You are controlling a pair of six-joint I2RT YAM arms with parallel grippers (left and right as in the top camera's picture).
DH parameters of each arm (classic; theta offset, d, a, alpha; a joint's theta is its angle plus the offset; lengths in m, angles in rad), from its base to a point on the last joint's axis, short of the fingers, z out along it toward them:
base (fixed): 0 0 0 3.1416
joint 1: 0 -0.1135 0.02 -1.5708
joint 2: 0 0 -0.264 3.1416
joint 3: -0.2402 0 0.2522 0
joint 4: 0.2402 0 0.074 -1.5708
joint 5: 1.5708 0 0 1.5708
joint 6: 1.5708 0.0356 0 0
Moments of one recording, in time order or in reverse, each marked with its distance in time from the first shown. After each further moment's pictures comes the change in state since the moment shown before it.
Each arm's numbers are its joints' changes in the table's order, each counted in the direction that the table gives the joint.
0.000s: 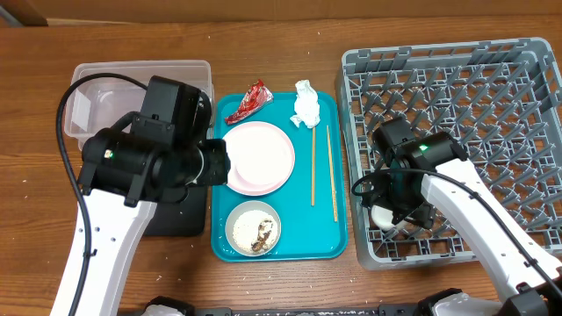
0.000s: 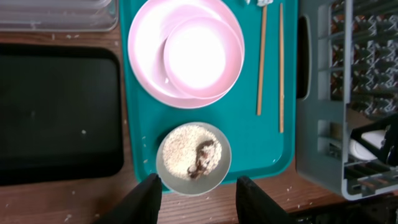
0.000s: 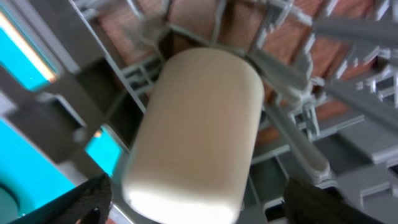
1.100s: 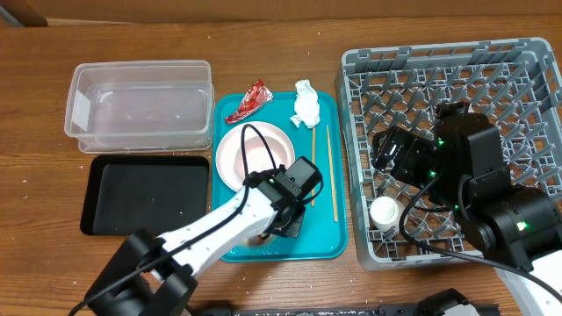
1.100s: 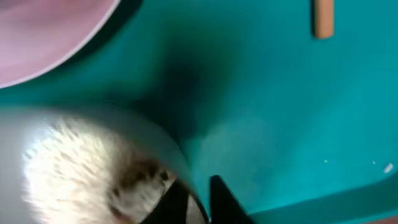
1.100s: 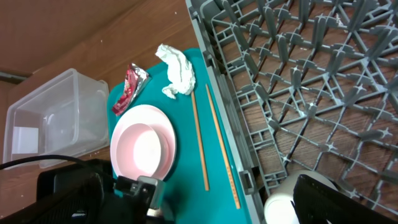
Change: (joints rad) left arm 0.491 -0.326 0.565 -0.587 -0.153 -0.180; right arm 0.000 0.401 -0.170 -0.258 0.009 -0.019
